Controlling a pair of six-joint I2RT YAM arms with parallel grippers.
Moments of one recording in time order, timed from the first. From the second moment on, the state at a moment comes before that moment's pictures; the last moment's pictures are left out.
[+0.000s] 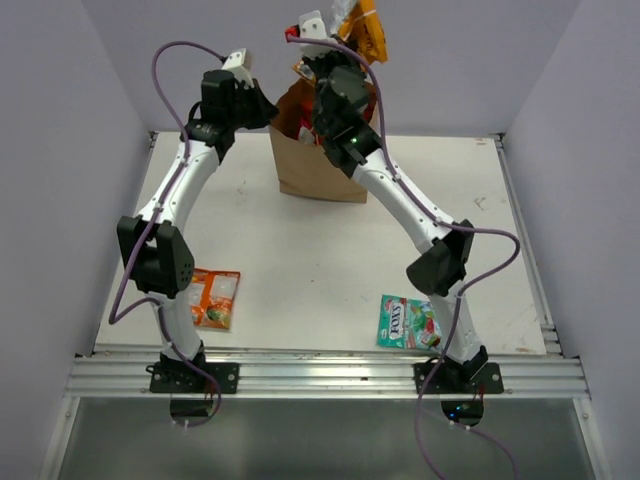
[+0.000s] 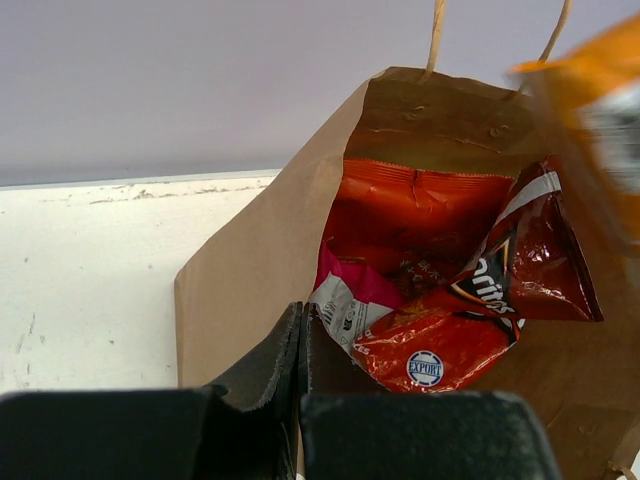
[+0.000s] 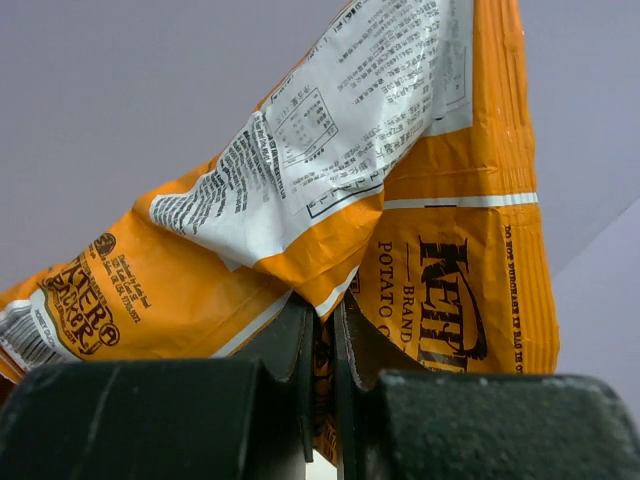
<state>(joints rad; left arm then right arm) -0.21 1.93 1.91 -0.28 0.24 -0.40 0.73 2.15 2.45 0.21 0.82 -0.83</state>
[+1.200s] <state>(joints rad) -0.21 1.92 1.90 -0.28 0.26 -0.40 0.81 1.91 2.07 -0.31 0.68 -0.44</state>
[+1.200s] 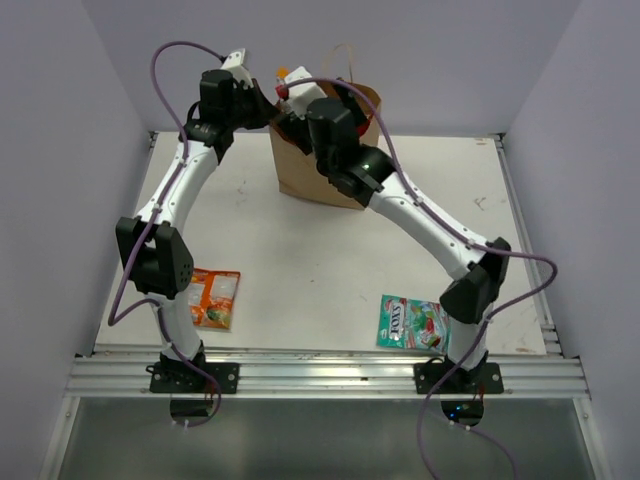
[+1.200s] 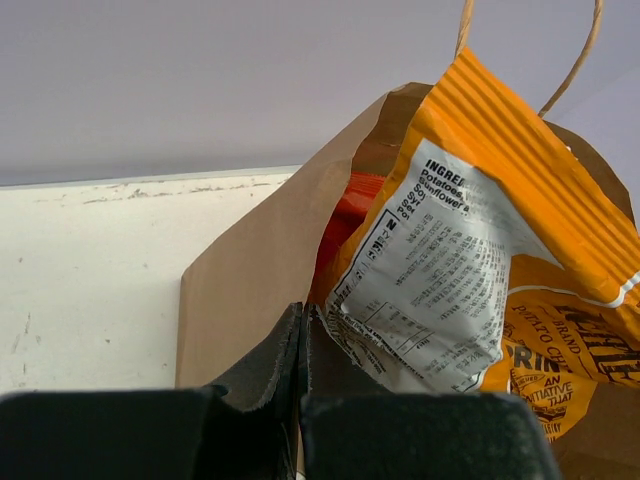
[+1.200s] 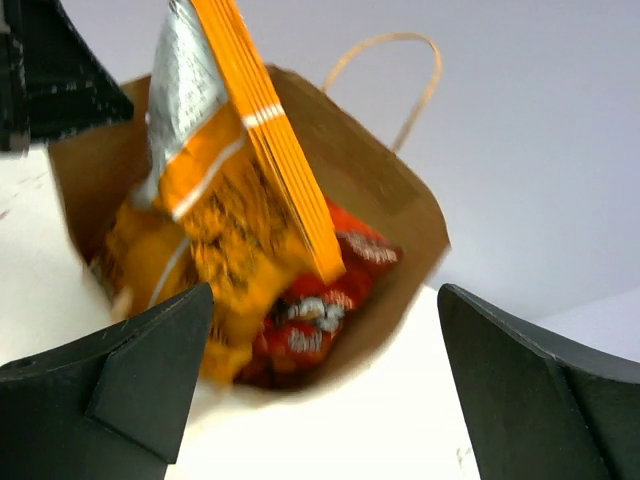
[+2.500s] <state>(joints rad) -0.21 1.93 1.91 -0.27 0.28 -0.41 0.82 1.41 0.72 -0.89 0.06 0.86</state>
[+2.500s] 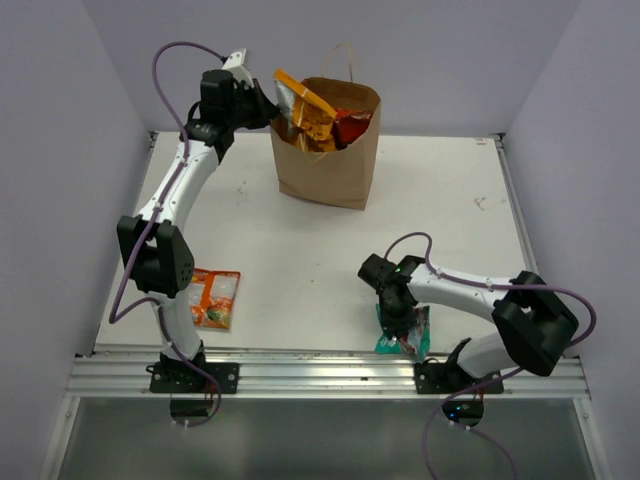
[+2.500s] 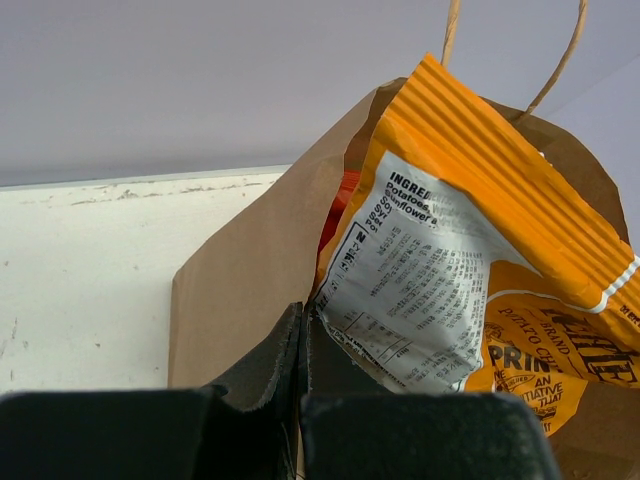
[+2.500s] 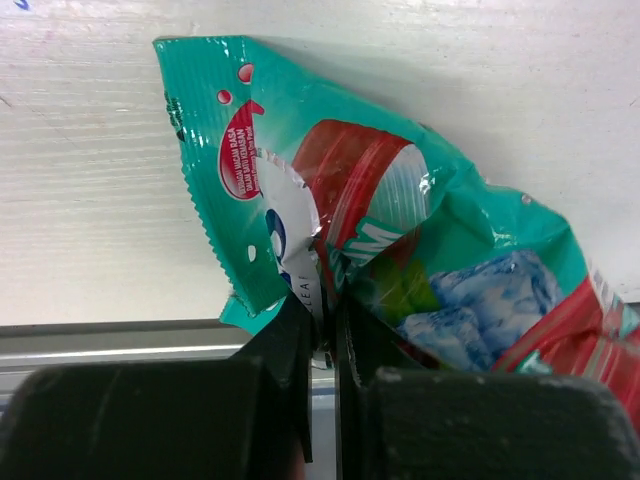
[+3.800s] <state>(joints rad) -0.20 1.83 1.85 -0.37 0.26 -0.40 0.68 2.23 2.51 -0.80 0.25 0.29</state>
